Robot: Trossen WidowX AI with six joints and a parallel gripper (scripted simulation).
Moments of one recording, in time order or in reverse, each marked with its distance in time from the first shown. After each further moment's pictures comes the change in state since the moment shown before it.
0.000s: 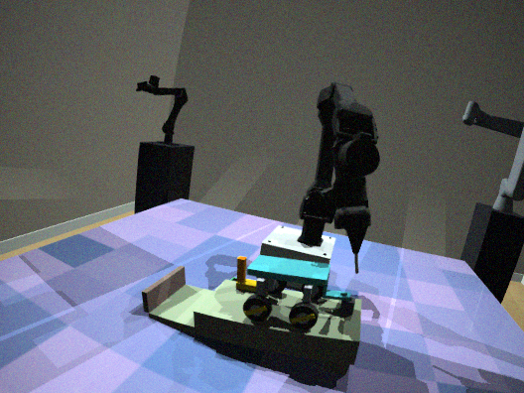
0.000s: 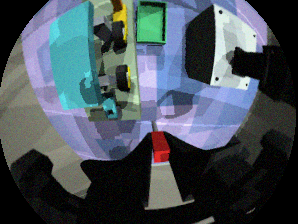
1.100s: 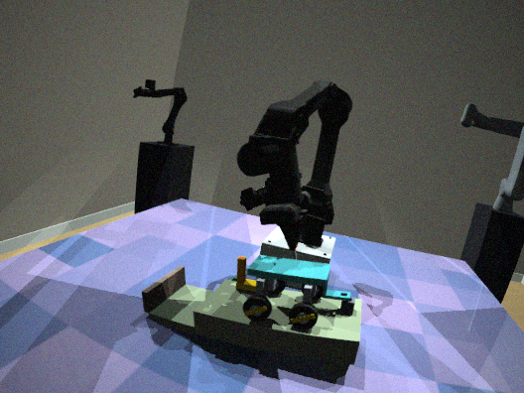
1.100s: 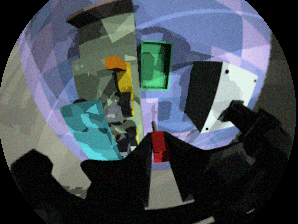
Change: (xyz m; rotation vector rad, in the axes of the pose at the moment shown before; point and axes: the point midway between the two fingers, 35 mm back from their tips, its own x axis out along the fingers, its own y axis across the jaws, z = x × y) arm -0.017 0.002 0.126 0.002 -0.008 -0.002
